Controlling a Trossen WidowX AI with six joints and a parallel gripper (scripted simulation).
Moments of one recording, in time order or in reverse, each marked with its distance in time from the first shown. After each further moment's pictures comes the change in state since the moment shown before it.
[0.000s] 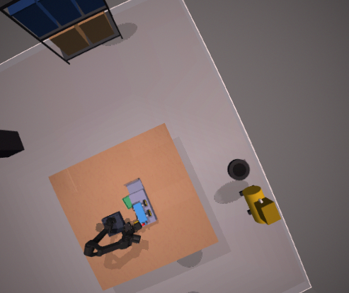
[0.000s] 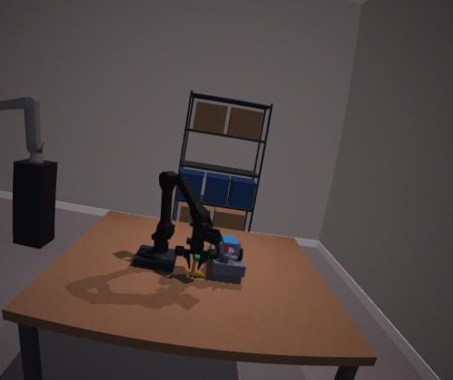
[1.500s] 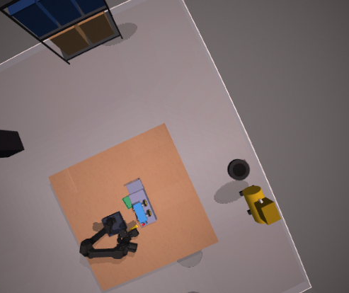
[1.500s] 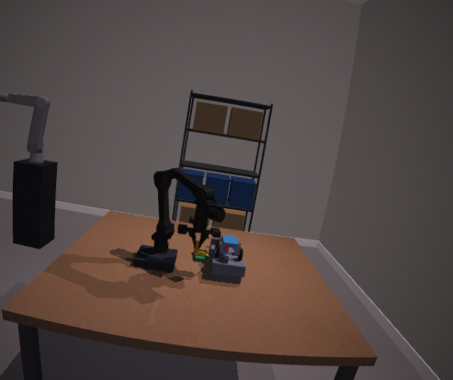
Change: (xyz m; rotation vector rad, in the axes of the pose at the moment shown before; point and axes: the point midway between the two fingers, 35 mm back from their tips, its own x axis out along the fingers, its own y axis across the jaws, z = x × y) arm -0.102 -0.001 0.003 -0.009 -0.002 0.002
